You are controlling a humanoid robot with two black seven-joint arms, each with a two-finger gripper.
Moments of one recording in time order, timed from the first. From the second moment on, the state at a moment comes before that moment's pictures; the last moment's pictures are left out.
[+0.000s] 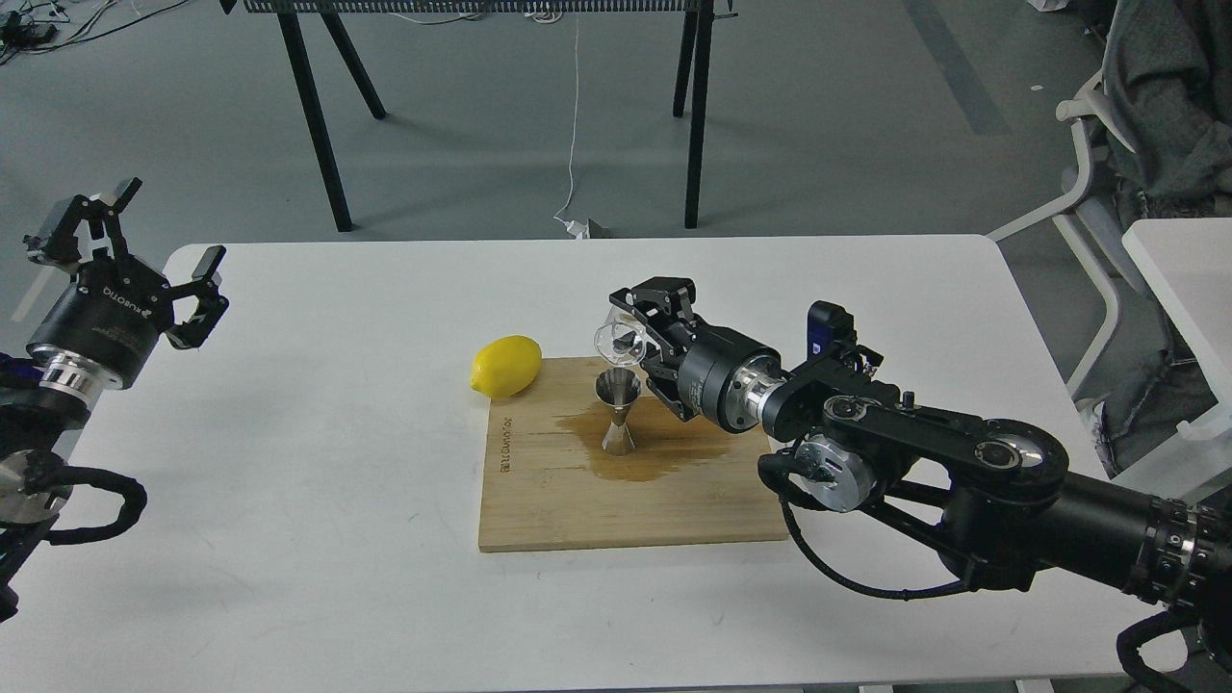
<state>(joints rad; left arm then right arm) -0.42 0.63 -0.88 -0.83 0.16 -0.49 -0.49 0.82 -0.25 0.29 1.36 -0.37 -0.30 -0.02</state>
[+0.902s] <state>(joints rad) -0.42 0.62 -0.88 -0.81 0.16 -0.49 -0.49 0.84 -0.30 0.23 1.36 -0.45 -0.29 -0.03</state>
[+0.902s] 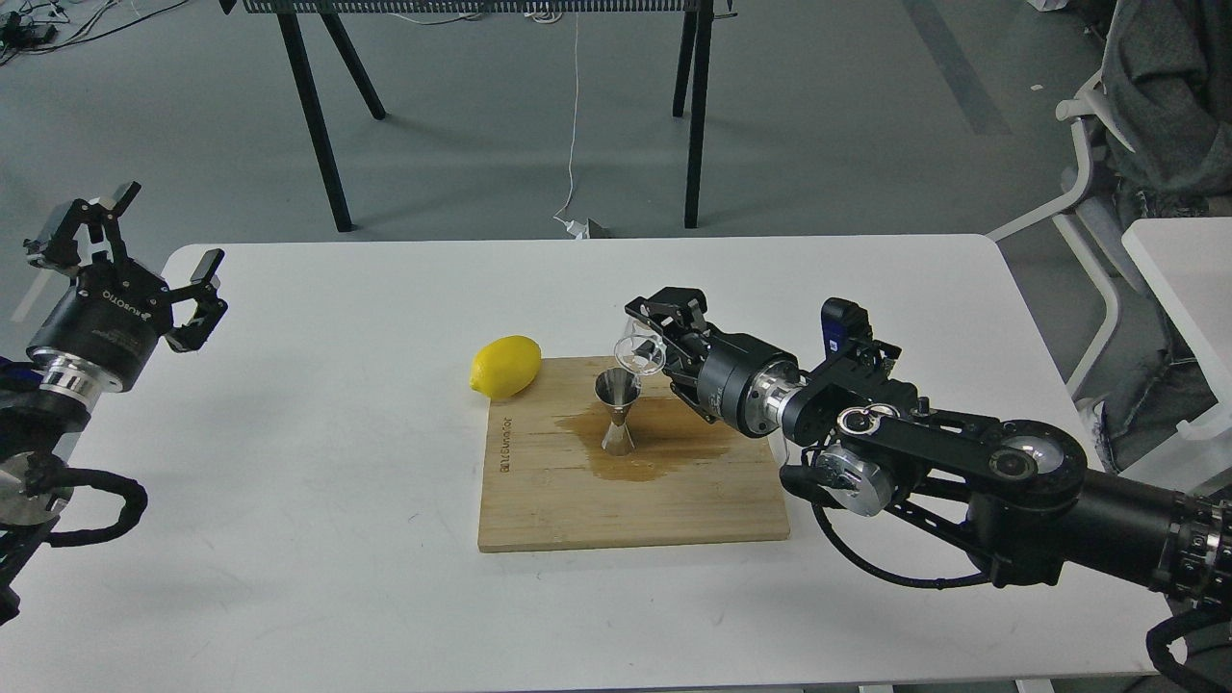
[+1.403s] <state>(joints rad) -0.42 0.62 -0.88 -0.80 0.16 -0.49 -0.49 0.89 -0.30 0.16 1.35 -0.50 -0.29 -0.03</state>
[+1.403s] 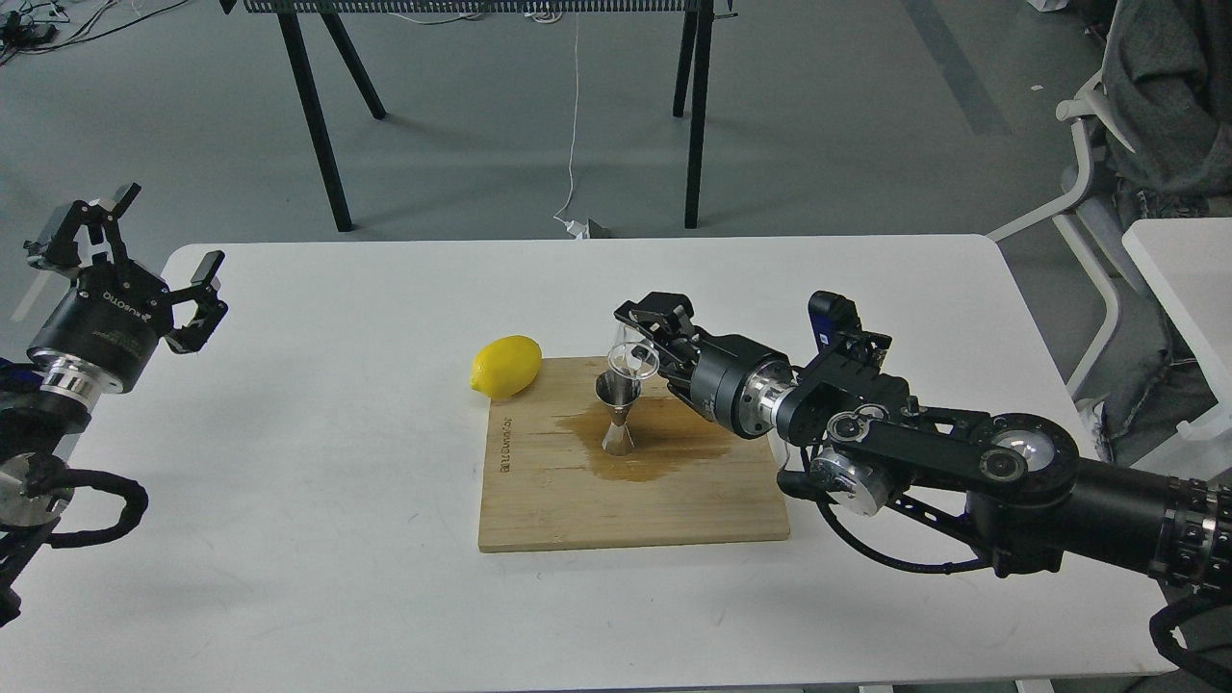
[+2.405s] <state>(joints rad) -0.42 0.60 -0.88 -0.77 0.16 -0.49 -0.49 0.93 -0.28 0.13 1.30 -0.52 -0.29 -0.03</state>
